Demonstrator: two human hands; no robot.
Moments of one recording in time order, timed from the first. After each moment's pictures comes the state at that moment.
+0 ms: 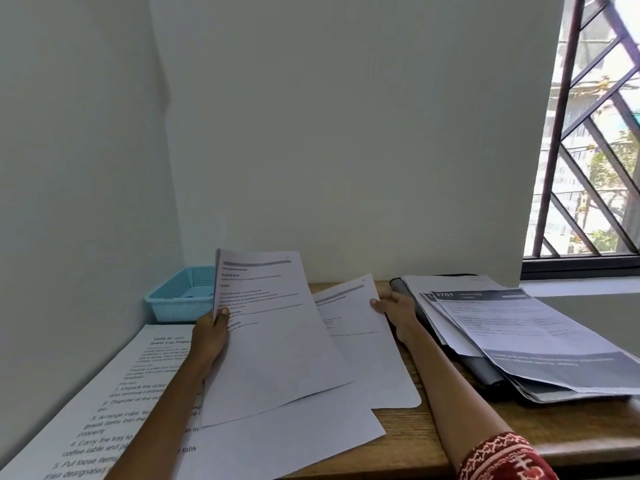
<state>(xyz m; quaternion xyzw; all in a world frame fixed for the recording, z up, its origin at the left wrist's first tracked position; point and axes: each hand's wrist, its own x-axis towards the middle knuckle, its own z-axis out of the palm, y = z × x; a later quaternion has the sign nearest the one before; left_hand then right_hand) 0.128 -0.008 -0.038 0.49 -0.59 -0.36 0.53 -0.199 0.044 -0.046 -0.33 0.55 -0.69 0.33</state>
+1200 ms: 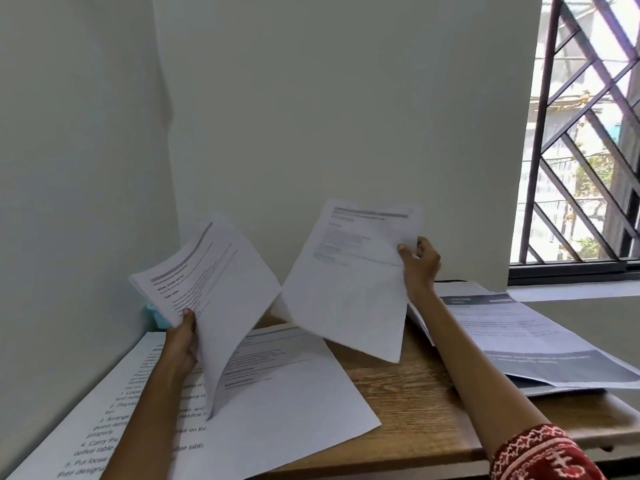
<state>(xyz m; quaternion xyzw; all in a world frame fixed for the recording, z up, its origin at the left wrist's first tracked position) 0.161 -0.030 -0.029 0.38 -0.35 -0.58 0.63 -0.211 0.070 0.047 -0.36 0.53 -0.76 -0.03</state>
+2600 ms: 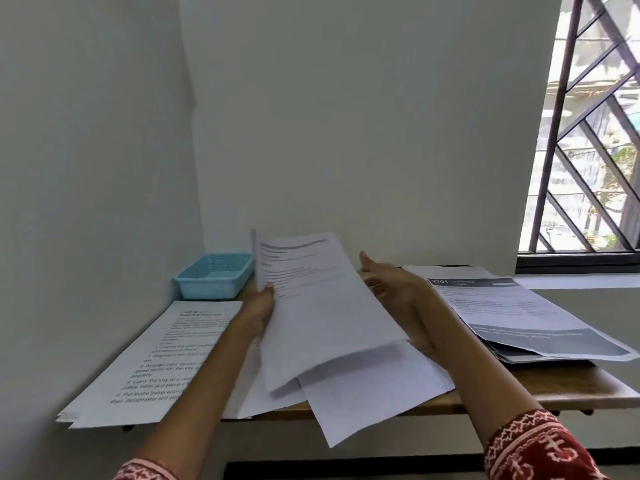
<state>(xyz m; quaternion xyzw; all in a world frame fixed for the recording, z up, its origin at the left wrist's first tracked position) 0.091 0.070 0.003 0.46 -0.50 -0.53 0.50 -0.148 0.132 0.015 -0.48 0.53 -0.54 0.44</state>
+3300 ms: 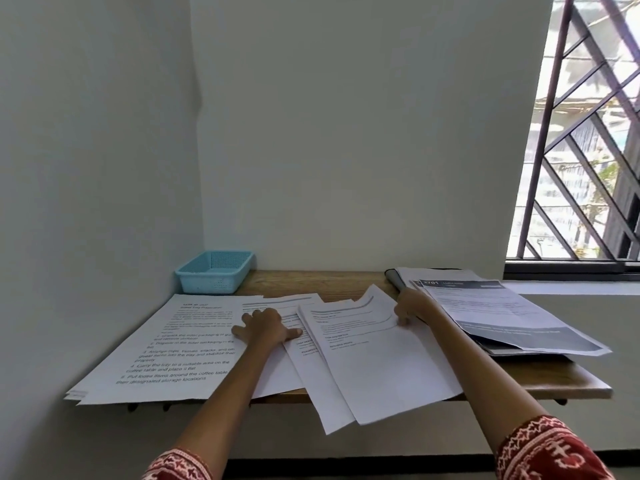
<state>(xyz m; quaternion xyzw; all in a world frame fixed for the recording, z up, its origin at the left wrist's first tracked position) 0.085 0.077 -0.040 0.67 -0.72 -0.11 0.12 -0.178 0.141 0.004 -0.50 0.86 -0.05 0.07</state>
